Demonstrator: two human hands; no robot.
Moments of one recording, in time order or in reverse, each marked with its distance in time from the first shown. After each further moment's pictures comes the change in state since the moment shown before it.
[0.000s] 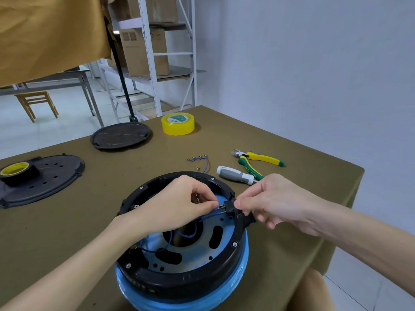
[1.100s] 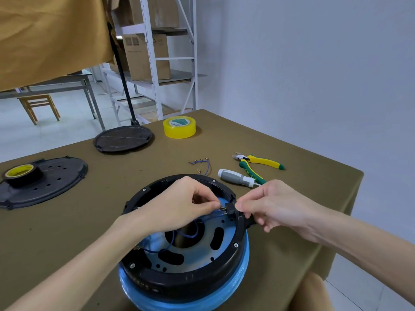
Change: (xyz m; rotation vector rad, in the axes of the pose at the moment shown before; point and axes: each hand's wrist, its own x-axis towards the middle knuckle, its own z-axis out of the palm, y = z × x) left_hand -0.001 0.001 -0.002 0.015 -0.010 0.005; right_hand 0.004 0.010 0.001 0.065 -0.002 -0.015
